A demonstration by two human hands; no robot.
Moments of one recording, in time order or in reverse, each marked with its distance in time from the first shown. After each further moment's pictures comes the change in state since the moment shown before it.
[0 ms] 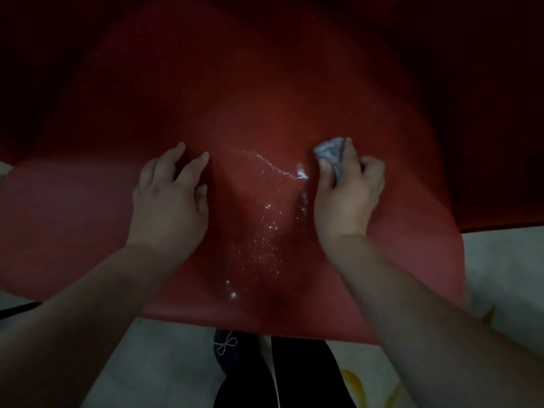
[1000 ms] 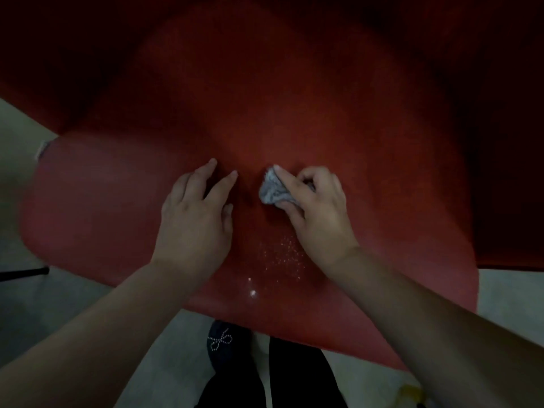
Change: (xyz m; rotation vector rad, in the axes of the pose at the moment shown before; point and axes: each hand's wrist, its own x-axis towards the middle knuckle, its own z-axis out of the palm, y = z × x) left_hand -0.032 -0.013 0.007 -0.047 0.051 -0.015; right_hand -0.023 -0.025 0.018 0.029 -0.426 -0.664
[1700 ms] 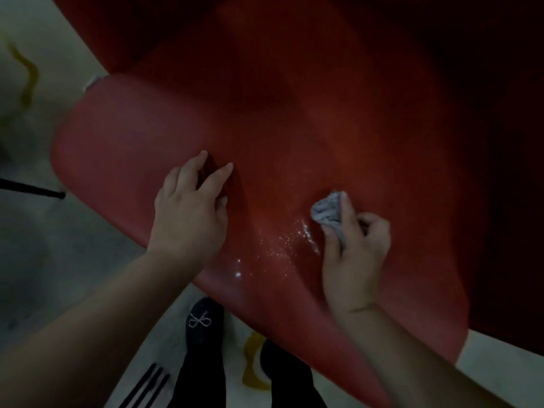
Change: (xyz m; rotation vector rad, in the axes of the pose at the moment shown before) left_hand -0.032 0.014 0.003 -0.018 0.117 -0.346; right_hand -0.043 0.024 -0.022 0.005 0.090 0.144
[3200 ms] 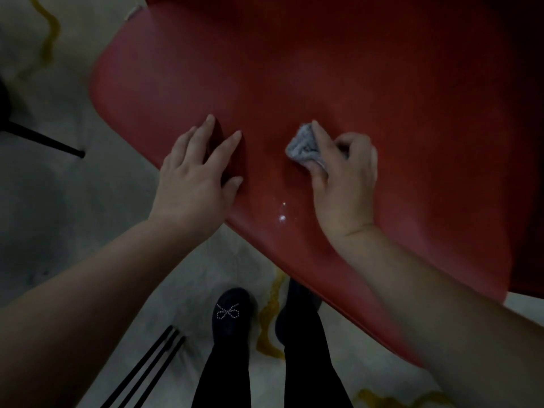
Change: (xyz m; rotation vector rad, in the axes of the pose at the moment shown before) left_hand -0.051 -0.066 0.002 0.062 -0.052 0.055; right_hand -0.004 -0.053 0.043 -0.100 -0.114 -0.289
